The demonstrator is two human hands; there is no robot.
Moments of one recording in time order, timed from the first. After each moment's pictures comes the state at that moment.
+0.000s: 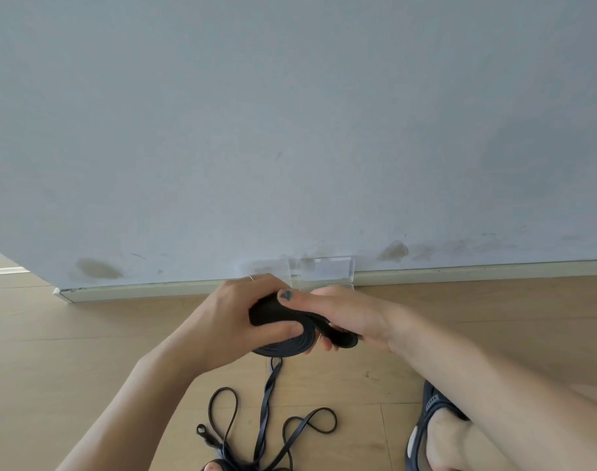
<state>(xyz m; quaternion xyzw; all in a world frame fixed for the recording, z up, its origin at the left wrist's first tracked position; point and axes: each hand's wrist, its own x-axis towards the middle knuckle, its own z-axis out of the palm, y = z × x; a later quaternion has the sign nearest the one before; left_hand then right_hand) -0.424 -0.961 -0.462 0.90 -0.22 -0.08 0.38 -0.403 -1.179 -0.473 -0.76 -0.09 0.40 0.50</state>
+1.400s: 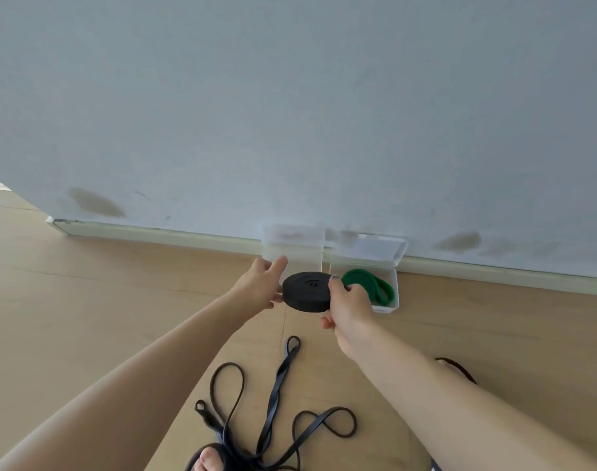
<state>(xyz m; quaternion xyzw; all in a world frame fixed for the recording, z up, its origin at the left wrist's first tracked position) -0.327 -0.924 -0.633 0.79 0.26 -0.25 0.50 -0.334 -1.081 -0.670 -0.68 0.31 0.22 0.62</state>
